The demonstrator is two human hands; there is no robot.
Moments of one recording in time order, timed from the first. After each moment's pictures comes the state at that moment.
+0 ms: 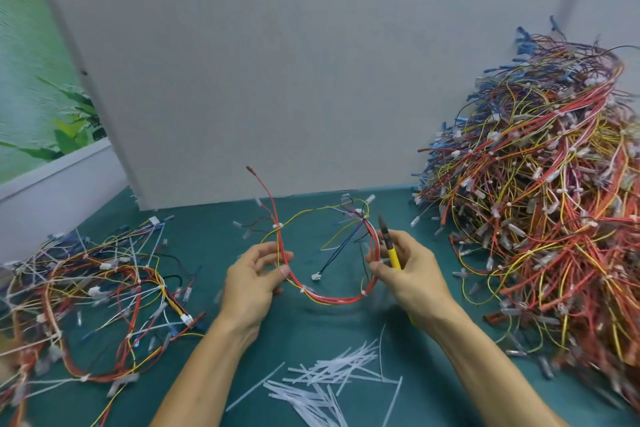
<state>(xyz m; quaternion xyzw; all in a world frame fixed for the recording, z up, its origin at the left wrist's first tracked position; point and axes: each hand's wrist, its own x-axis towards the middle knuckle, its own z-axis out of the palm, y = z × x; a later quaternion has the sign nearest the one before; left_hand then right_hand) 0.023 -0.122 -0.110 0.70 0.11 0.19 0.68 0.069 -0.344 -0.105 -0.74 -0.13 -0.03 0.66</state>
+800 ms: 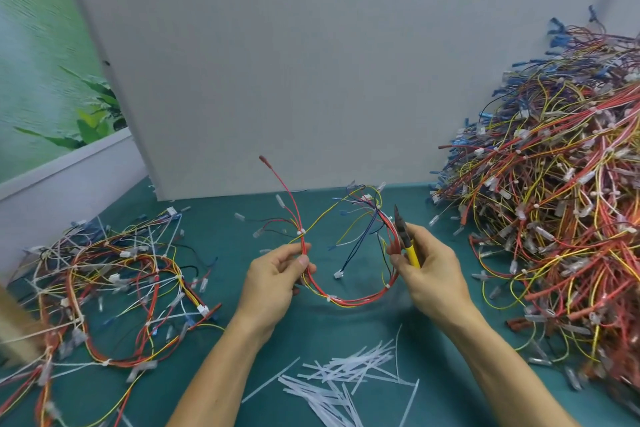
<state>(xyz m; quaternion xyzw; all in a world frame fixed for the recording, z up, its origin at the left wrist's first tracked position) 0.018 -0.125 -0.113 0.73 0.10 0.16 0.65 0.072 -0.342 -0.105 -0.79 -0.14 -0.12 0.59</state>
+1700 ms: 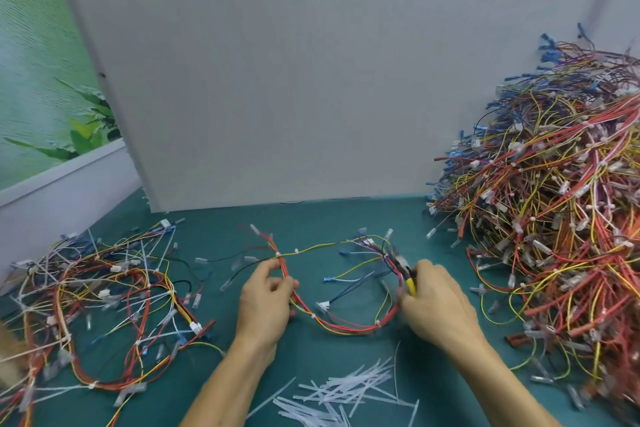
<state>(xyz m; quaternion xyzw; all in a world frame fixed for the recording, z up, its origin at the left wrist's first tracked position) 0.029 -0.129 -0.127 0.70 0.20 0.20 0.65 0.060 -0.345 -0.094 -0.97 0.00 -0.02 0.24</state>
